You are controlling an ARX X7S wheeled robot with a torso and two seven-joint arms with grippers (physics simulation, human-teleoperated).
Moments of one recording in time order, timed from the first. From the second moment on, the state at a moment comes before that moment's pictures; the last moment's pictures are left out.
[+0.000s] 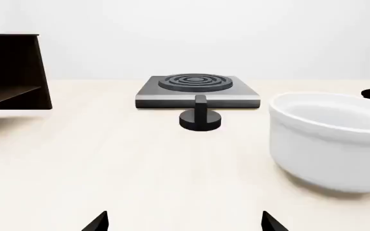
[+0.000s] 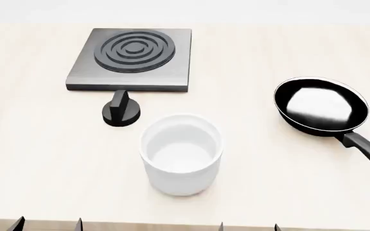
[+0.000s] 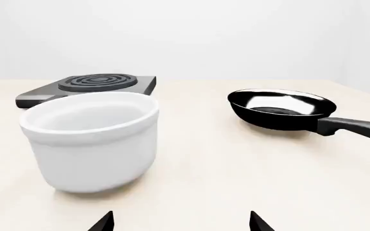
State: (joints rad) left arm 0.00 0.00 0.00 0.00 0.00 0.00 0.00; right arm 0.00 0.00 0.00 0.00 0.00 0.00 0.00
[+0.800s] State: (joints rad) left arm 0.00 -0.07 0.10 0.01 -0.03 -0.03 -0.11; right arm 0.00 0.07 -0.08 0.00 0.08 -0.01 0.08
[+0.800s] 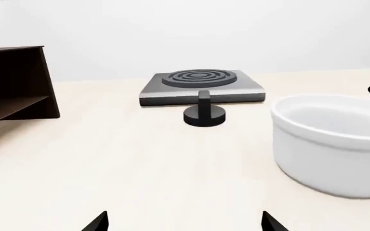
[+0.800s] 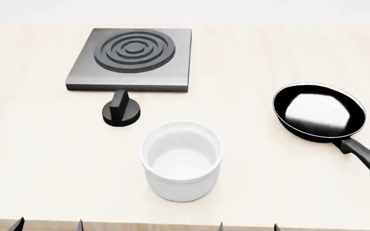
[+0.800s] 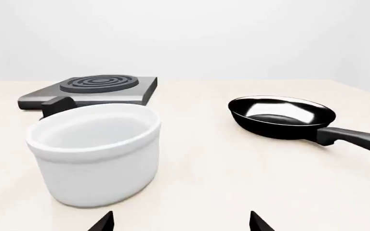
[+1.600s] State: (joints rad) left arm 0.11 -0.05 -0.24 0.10 -0.28 0.11 -0.39; right arm -0.01 0.12 -0.14 -0.01 0.09 -0.02 0.14
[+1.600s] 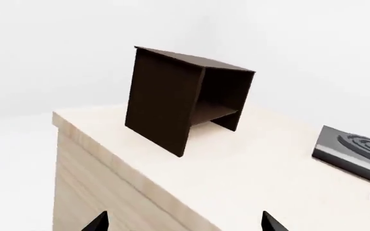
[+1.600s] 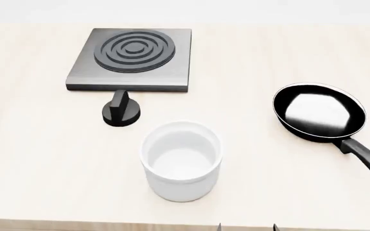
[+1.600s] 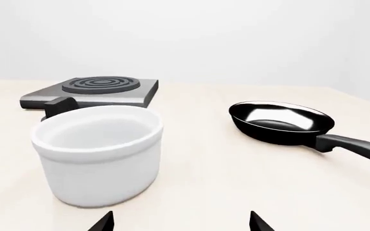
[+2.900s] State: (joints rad) left arm 0.38 -0.07 -0.44 0.08 -0.57 0.48 -0.63; right arm 0.07 0.20 -0.20 -0.77 0.09 0.55 0.31
